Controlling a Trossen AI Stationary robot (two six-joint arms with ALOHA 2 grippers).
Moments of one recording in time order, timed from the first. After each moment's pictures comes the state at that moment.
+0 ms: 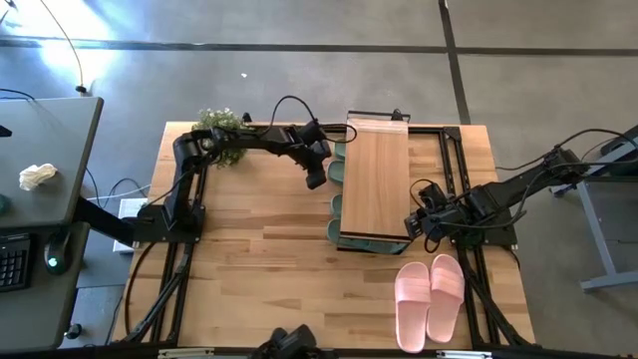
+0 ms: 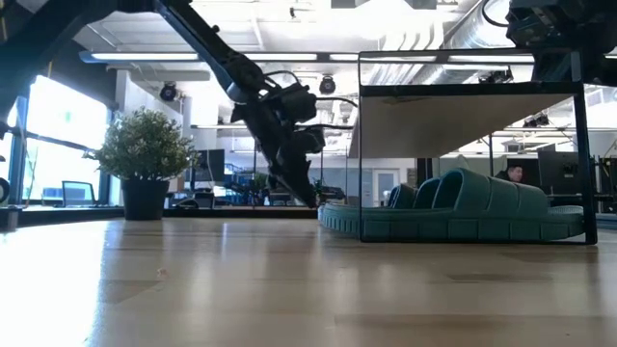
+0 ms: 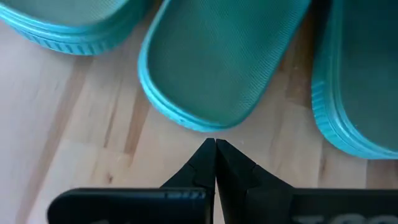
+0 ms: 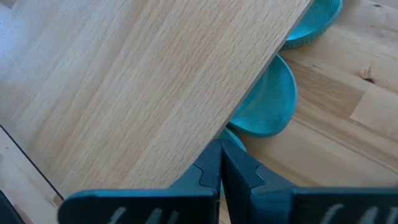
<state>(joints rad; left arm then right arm) 0.61 2.05 1.37 -0.39 0.30 0.12 0.42 0.95 0.80 -1.06 0.46 1.41</state>
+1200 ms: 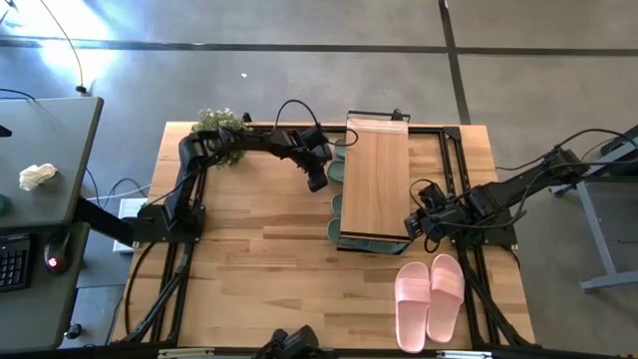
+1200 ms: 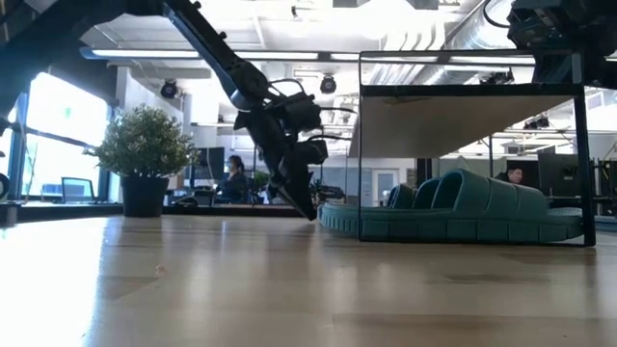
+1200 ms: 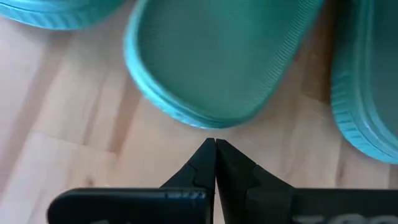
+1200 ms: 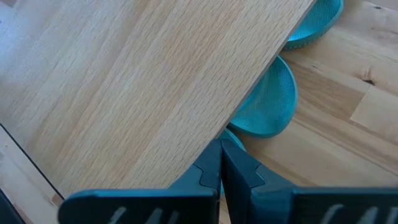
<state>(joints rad) 0.60 2.10 1.38 -0.37 0.28 0.10 0.42 0.95 0.80 -1.06 0.46 1.39</state>
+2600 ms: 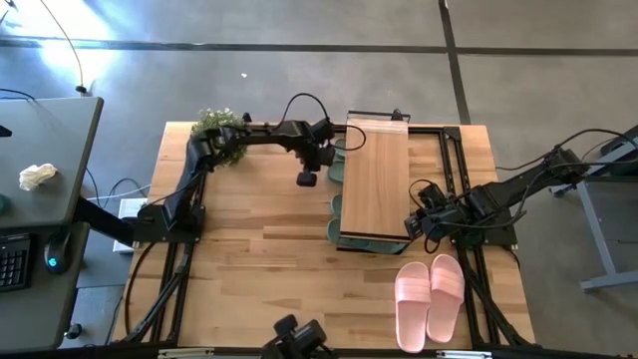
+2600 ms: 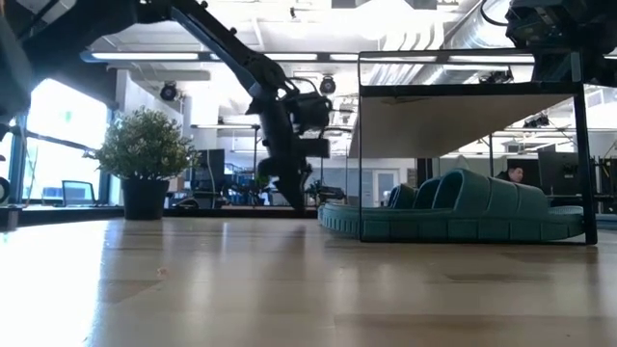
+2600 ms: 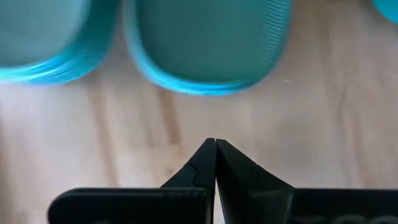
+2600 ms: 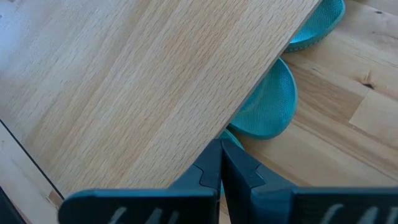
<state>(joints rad) 0.60 2.17 1.61 -0.71 0.14 0.65 0.43 0.95 0.80 -1.06 0.46 1.37</state>
